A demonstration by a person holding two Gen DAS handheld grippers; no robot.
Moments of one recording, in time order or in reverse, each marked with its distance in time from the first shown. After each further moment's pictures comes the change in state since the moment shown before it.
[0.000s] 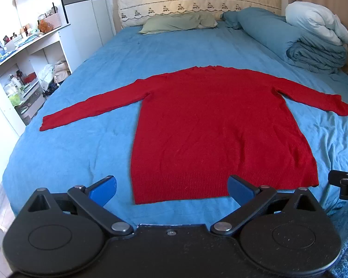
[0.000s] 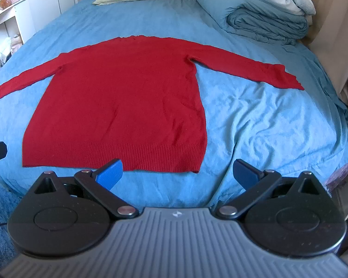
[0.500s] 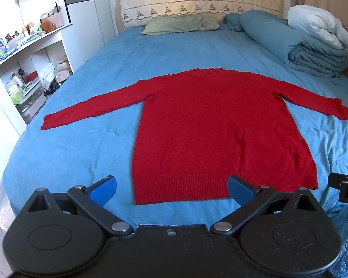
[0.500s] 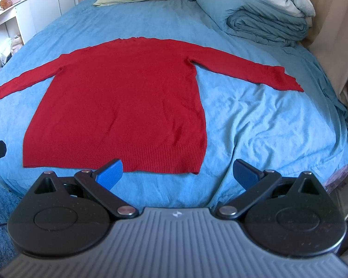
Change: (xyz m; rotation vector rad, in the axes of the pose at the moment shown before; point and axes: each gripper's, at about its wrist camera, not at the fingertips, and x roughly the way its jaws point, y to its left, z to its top) left arm -0.002 -0.002 0.001 -0.013 -0.007 0.003; right arm -0.002 0.001 0.000 -0.004 -0.008 -0.001
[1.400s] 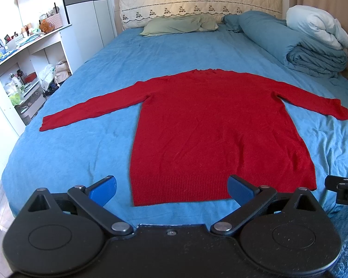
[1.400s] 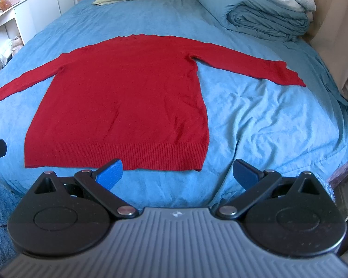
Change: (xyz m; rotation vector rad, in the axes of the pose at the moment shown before) left arm 0.000 -0.002 -0.002 0.003 -0.006 -0.006; right arm 0.003 -0.003 0.001 0.020 0.018 0.016
